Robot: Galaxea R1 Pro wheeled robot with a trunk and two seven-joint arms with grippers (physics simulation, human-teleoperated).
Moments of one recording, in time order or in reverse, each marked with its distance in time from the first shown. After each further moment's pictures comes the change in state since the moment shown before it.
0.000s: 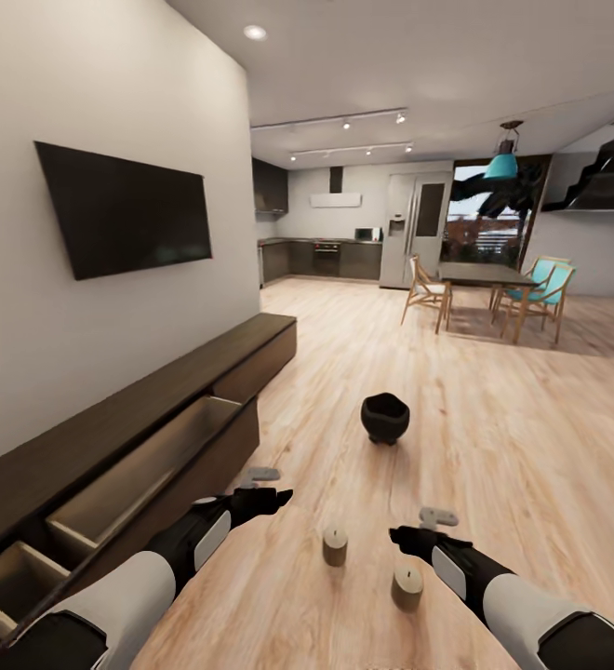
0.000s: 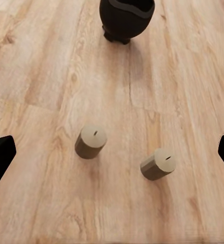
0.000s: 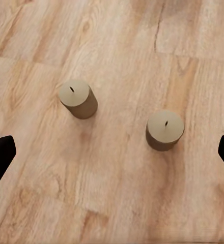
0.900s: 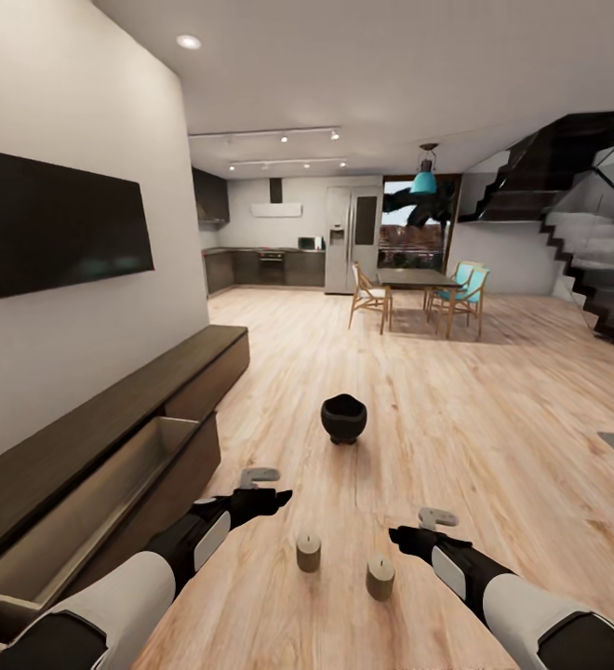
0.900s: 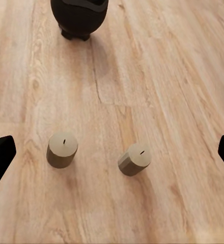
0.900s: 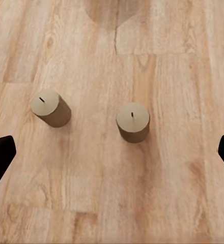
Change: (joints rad) left arm 0.000 0.000 0.002 0.004 0.001 -0.001 0.000; right arm 0.000 0.001 0.001 0.000 0.000 -0.001 -0.001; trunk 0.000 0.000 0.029
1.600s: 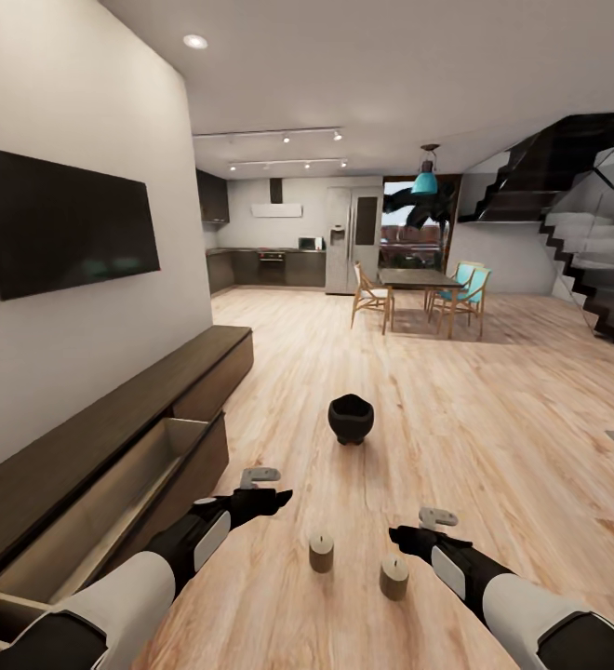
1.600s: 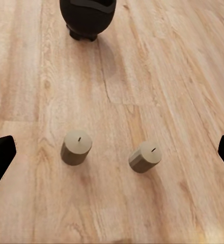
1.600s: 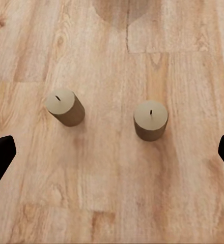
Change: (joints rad) left arm 0.000 0.000 0.000 0.001 0.001 0.000 0.000; right arm 0.000 0.001 -0.002 -0.002 0.001 -0.001 -0.002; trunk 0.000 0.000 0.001
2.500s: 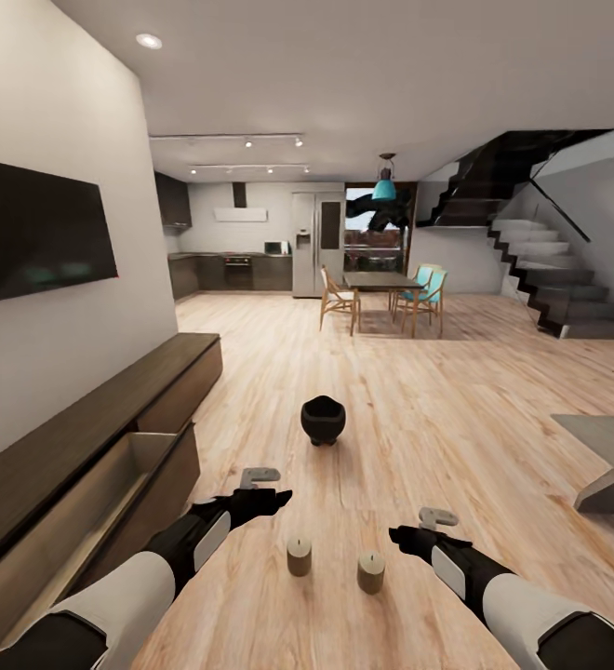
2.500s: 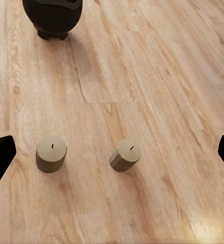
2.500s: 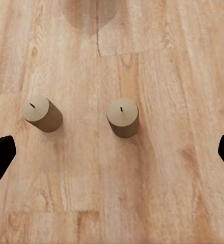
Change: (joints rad) left arm 0.000 0.000 0.000 0.001 0.000 0.000 0.000; right arm 0.000 0.000 -0.001 0.000 0.000 0.001 0.001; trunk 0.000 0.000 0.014
